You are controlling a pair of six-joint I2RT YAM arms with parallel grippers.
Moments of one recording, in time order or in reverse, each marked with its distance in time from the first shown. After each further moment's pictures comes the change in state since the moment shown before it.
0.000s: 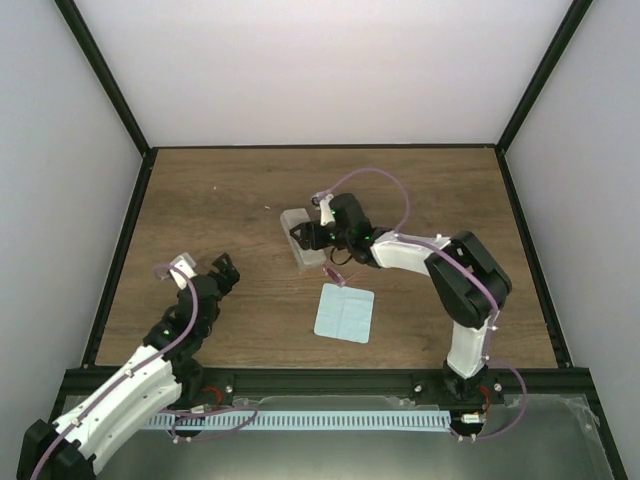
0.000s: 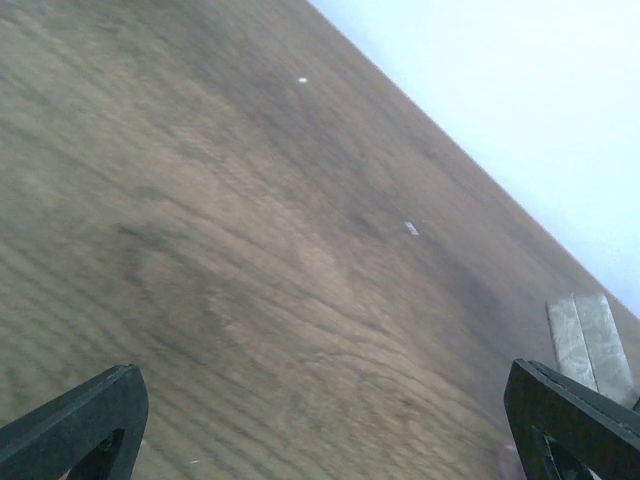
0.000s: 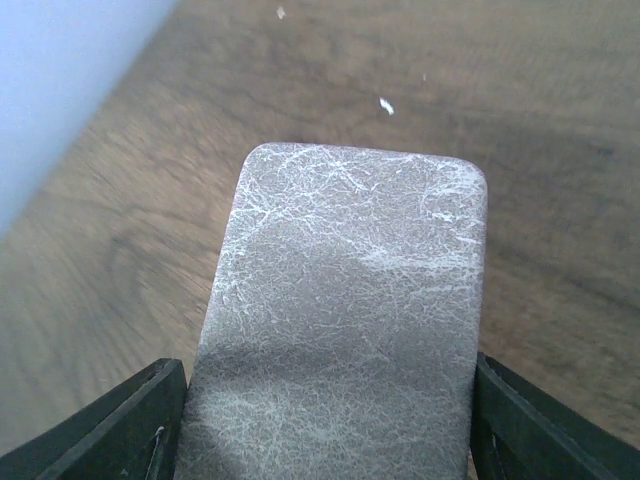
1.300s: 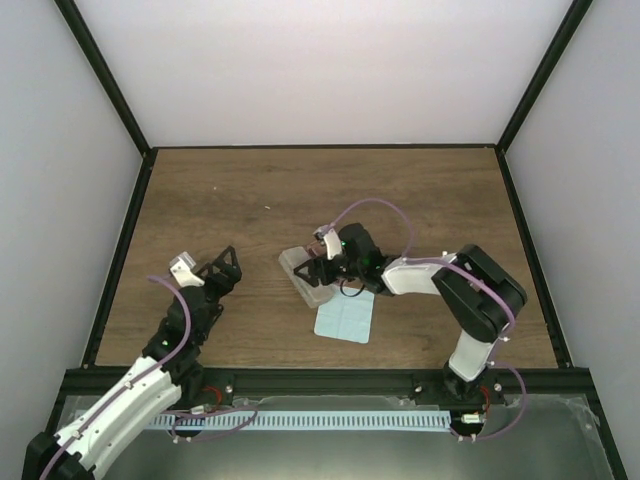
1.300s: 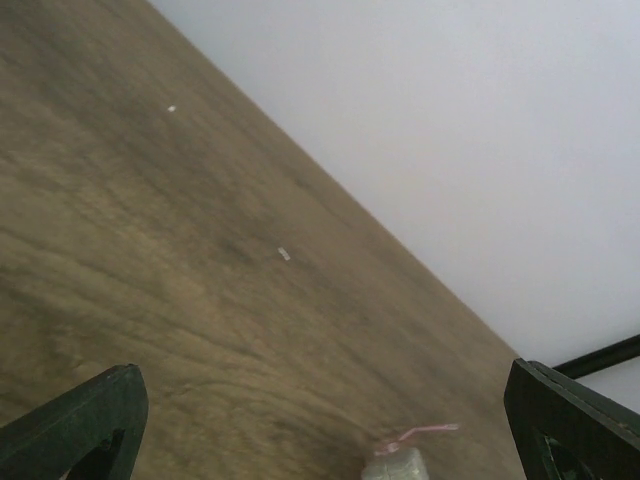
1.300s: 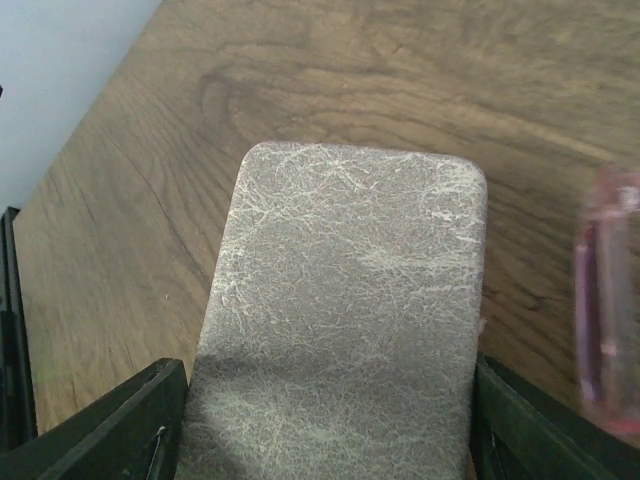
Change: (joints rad) left arm 0.000 -0.130 -0.106 0.312 0.146 0.068; right arm 0.003 -0.150 -0.335 0.178 -0.232 0.021
